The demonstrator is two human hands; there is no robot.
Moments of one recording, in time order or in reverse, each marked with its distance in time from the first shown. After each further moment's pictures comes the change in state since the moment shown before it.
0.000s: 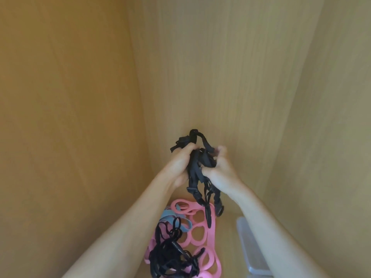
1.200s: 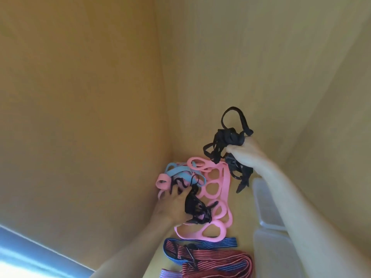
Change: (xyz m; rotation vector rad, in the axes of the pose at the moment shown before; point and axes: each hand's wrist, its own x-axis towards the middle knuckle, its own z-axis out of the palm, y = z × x) left_hand -0.102 -0.211 -0.138 1.700 -0.023 -0.355; right_hand 0.001 0.079 -0.007 -0.370 -0.024 0.244
